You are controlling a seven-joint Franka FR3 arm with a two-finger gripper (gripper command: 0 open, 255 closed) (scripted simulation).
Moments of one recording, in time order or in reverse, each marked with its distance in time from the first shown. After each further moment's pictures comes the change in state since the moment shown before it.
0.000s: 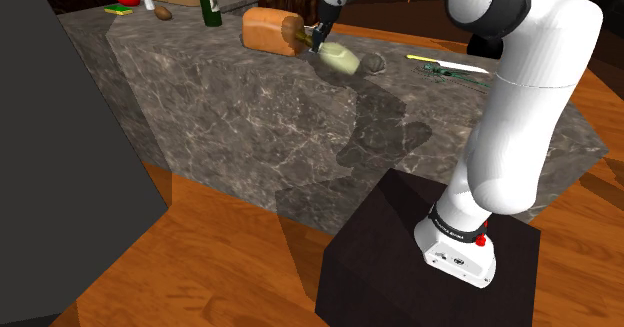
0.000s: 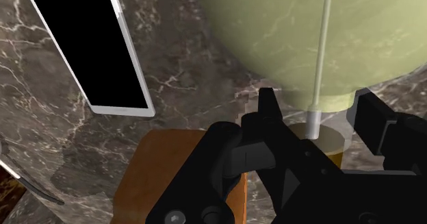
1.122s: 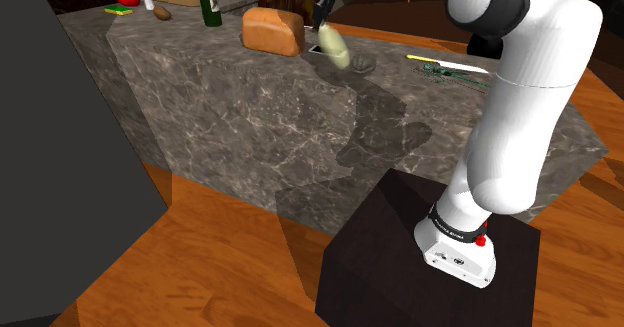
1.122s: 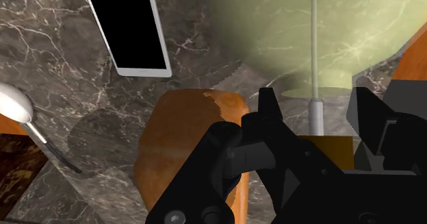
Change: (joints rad) arm -0.008 0.001 -0.011 0.185 -0.011 -0.182 0.021
